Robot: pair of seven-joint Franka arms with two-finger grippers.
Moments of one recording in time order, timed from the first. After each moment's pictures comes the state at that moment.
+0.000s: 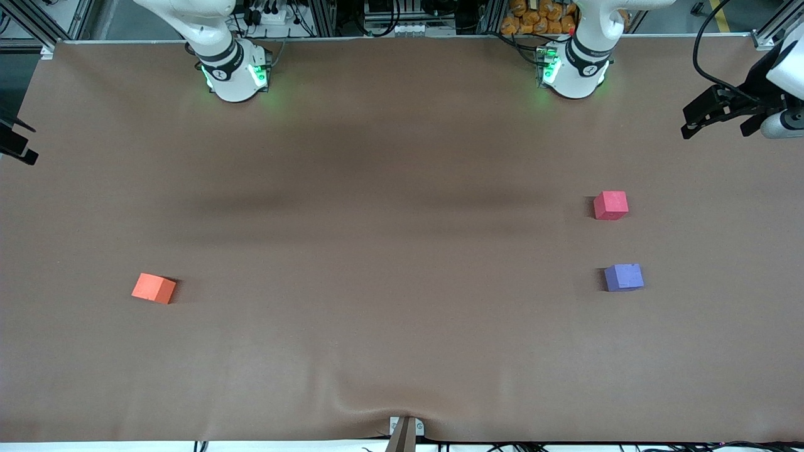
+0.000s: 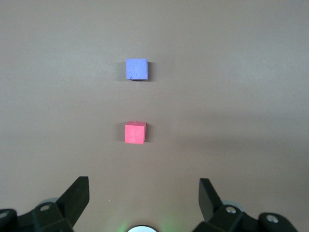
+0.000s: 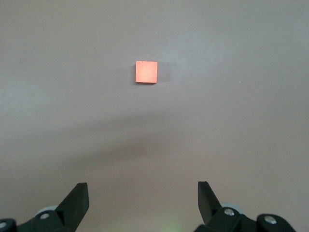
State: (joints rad) left arm -0.09 -0.12 0.00 -1.61 0.01 1.50 -0.12; right arm -0.18 0.00 0.00 -1.50 -0.02 1.47 -0.02
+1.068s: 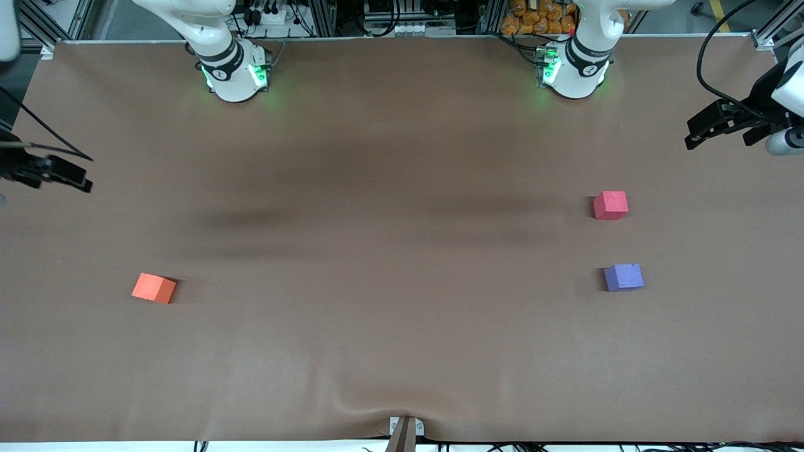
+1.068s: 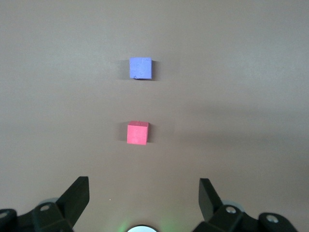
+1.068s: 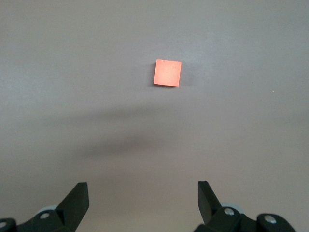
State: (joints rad) left arm -0.08 -0.07 0.01 -1.60 0.01 1.50 -0.12; right arm -0.15 0.03 0.03 -1.72 0.00 1.70 -0.03
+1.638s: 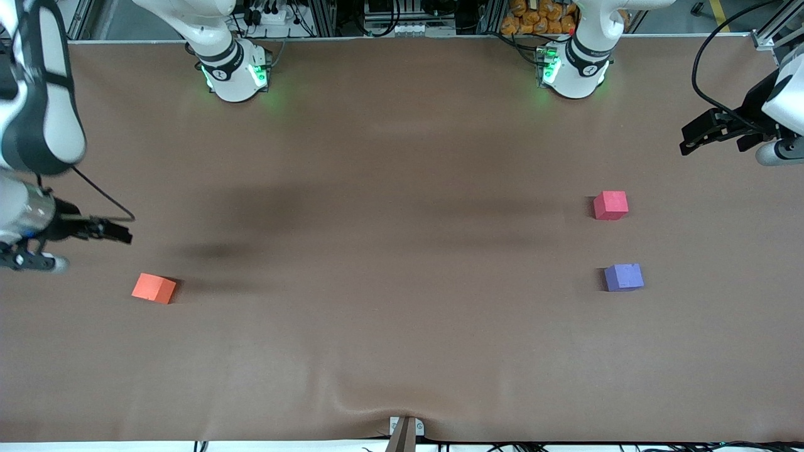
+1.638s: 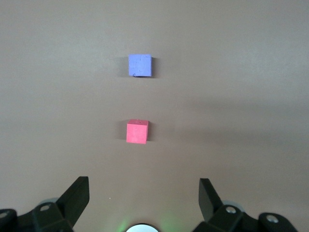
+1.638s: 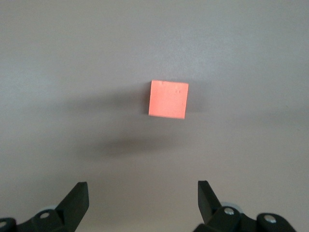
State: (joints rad) left arm -0.08 -0.05 0.01 -1.60 0.01 1.50 -0.12; right arm -0.16 0.30 0.02 -1.75 0.00 1.99 -0.03
